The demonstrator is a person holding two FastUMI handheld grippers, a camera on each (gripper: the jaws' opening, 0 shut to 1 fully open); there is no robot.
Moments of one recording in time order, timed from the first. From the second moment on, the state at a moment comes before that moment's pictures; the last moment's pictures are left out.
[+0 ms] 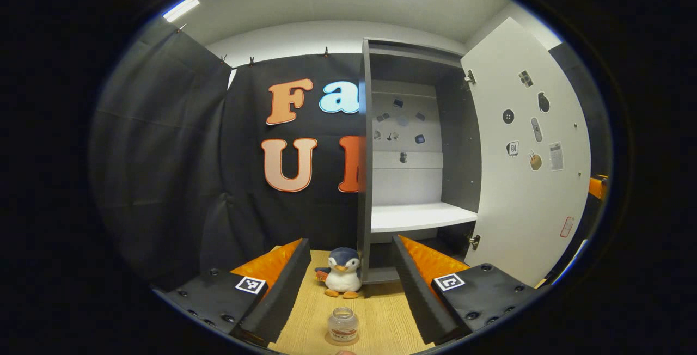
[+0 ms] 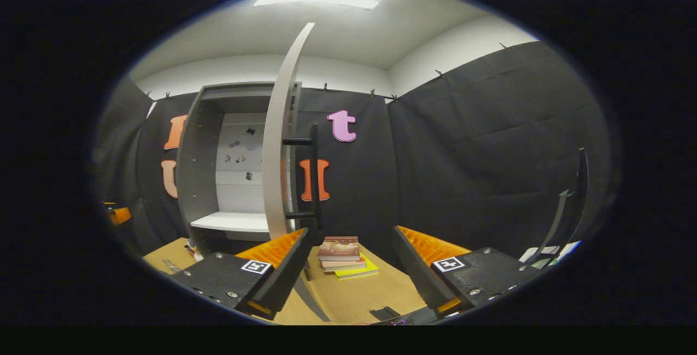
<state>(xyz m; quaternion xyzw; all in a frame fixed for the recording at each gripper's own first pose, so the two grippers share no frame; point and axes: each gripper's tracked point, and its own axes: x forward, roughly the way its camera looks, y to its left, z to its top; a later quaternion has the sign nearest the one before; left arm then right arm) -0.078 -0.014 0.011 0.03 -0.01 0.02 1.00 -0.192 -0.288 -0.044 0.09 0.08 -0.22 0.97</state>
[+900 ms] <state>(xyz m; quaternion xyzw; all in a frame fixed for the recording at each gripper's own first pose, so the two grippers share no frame) -0.073 0.002 0.025 0.02 -0.04 0.02 1.00 -0.158 -0.179 -0.010 0.21 0.05 -0.13 0.97</state>
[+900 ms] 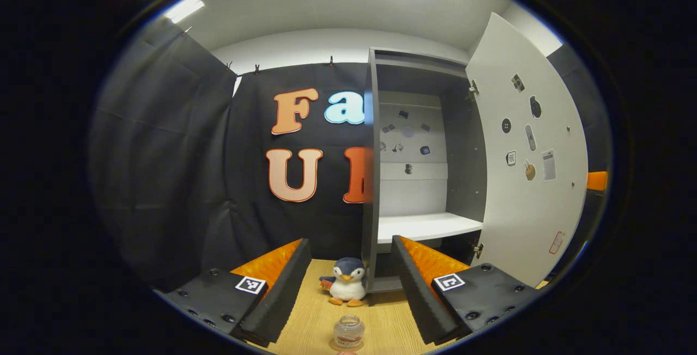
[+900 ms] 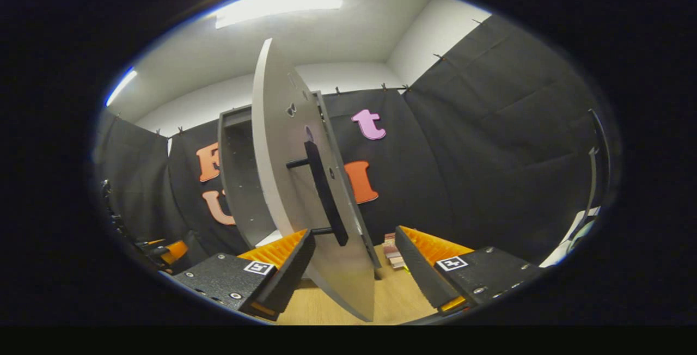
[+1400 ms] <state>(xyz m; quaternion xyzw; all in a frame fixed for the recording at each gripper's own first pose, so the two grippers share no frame) -0.056 0.081 0.008 0.03 -0.03 0.03 1.00 -0.061 -0.049 0.012 0.17 0.04 -0.06 0.98</state>
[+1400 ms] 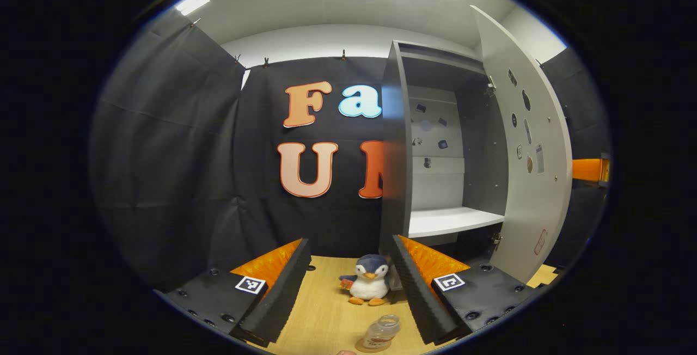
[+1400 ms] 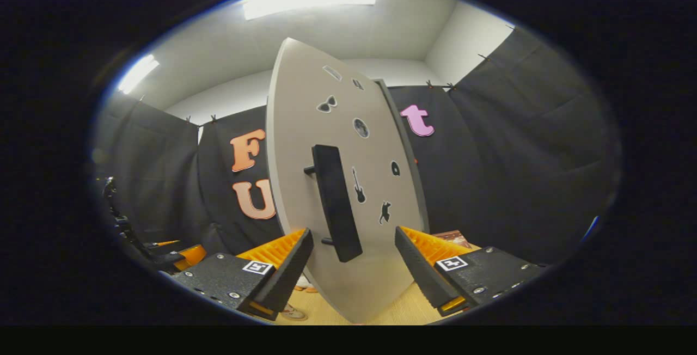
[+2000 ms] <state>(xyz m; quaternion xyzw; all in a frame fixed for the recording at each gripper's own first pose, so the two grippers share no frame) -0.045 0.135 0.007 0.01 -0.03 0.04 1.00 0.043 0.002 0.020 0.03 0.03 -0.07 1.00</state>
